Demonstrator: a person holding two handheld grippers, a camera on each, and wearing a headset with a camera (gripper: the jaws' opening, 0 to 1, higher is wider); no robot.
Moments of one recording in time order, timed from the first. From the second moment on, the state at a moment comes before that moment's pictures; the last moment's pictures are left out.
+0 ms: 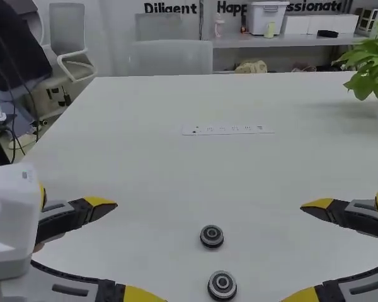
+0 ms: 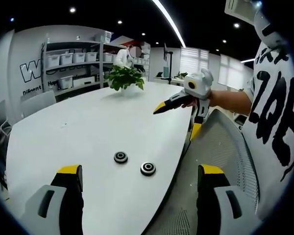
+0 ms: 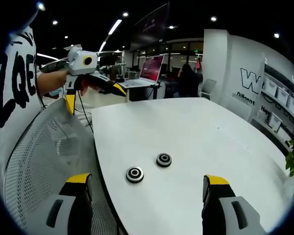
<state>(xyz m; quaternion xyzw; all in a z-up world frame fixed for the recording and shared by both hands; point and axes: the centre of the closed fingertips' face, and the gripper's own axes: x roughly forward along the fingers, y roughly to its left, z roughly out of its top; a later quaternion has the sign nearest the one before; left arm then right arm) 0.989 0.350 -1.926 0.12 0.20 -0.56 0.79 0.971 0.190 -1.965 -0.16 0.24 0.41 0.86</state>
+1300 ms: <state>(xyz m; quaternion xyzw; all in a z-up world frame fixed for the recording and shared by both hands) 1.006 0.332 -1.934 0.14 0.18 -0.58 0.78 0.990 0.206 -1.969 -0.15 0.22 0.46 0.85</state>
